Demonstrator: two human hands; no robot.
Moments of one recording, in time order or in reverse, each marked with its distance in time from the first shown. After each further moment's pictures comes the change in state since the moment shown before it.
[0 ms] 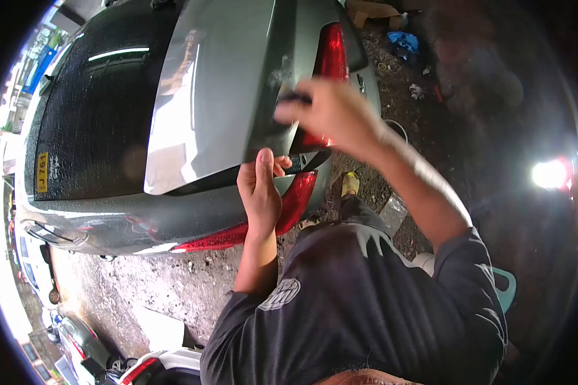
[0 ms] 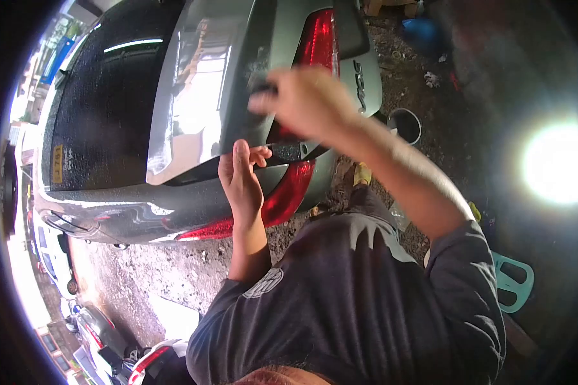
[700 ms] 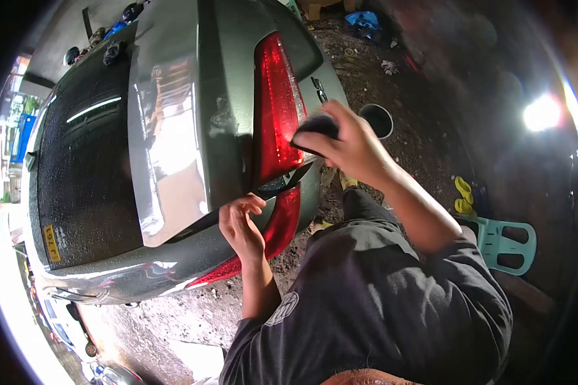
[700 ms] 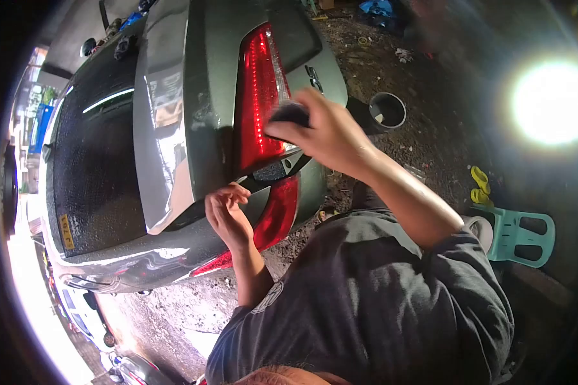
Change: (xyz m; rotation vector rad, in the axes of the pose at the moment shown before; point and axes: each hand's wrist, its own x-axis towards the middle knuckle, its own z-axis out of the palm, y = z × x) left_hand -0.006 -0.017 -0.008 -0.007 -0.123 0.079; right_hand -0.065 0.060 -0.020 0.464 0.248 0.198
